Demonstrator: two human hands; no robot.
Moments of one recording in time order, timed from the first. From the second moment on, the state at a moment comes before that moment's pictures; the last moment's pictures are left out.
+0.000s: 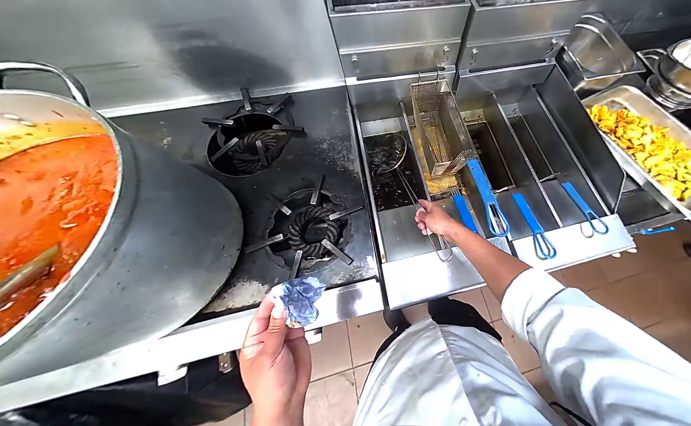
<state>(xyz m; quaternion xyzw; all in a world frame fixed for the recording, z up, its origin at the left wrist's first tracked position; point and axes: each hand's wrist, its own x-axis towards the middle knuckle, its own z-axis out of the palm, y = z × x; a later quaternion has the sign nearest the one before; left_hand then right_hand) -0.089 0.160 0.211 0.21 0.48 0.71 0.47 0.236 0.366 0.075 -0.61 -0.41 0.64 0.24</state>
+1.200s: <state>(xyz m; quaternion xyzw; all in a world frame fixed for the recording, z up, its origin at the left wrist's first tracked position) 0.070 0.213 0.173 0.15 0.43 0.64 0.62 0.655 0.448 0.261 -0.81 -0.46 0.13 0.34</state>
